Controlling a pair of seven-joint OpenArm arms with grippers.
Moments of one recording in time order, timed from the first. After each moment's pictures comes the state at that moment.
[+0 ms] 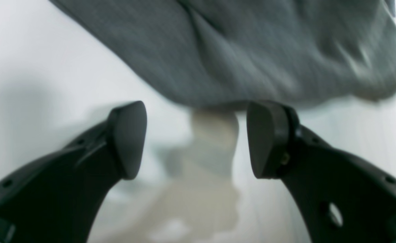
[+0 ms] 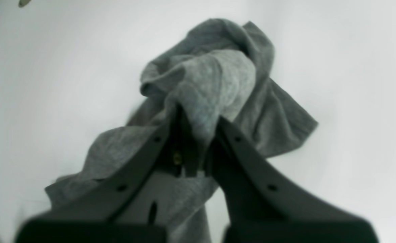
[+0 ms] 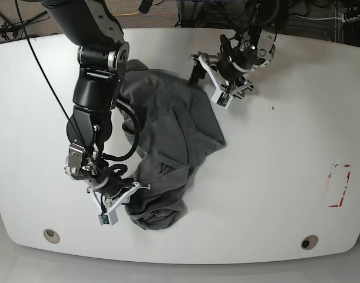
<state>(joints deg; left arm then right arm) 16.8 -4.5 12.4 97.3 -11.8 -16.7 35.6 30.2 0.0 15.4 65.7 12.8 28.0 -45.3</state>
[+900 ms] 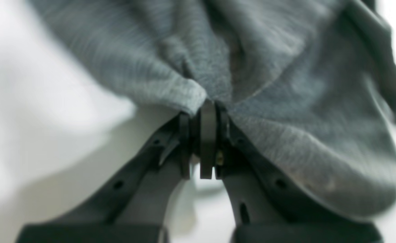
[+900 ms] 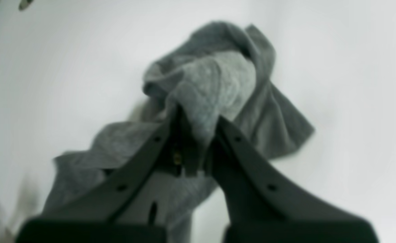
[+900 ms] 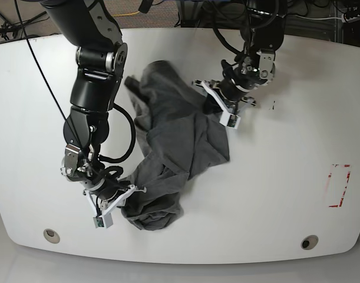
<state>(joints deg) 9.4 -1.6 3.0 89.5 -12.5 -17.2 34.7 31.2 1.4 15.8 66.6 16.1 28.1 -45.6</state>
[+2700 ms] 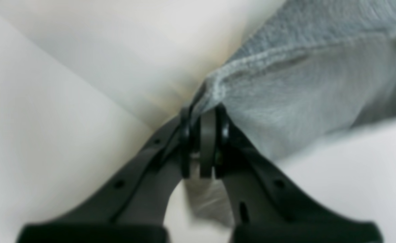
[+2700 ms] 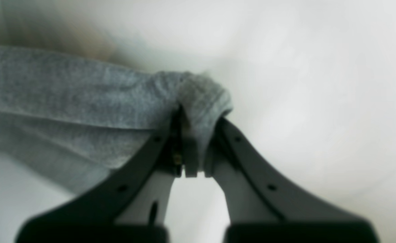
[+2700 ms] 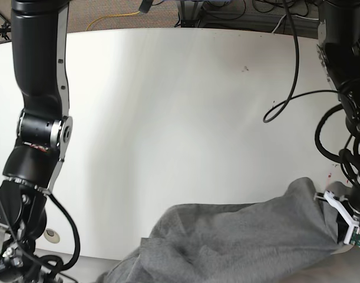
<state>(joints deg) -28.6 -25.8 -11.7 114.9 -12.0 -25.5 62.5 62.2 15.2 4.4 75.9 22.2 34.2 -60.4</state>
